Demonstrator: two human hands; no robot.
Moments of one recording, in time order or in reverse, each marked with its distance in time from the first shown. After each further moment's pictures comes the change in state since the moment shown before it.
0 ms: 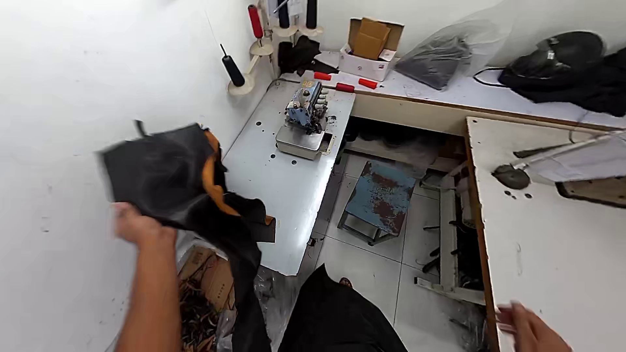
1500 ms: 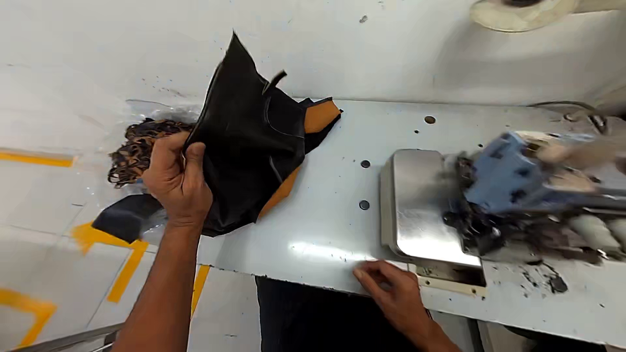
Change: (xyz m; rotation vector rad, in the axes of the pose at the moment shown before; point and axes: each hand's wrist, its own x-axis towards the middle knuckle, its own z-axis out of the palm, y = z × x) left_hand -0.153 -0.235 0.148 0.985 0.600 0.940; right_hand 0.484 -0.299 0.523 0.241 -1.512 -1.355
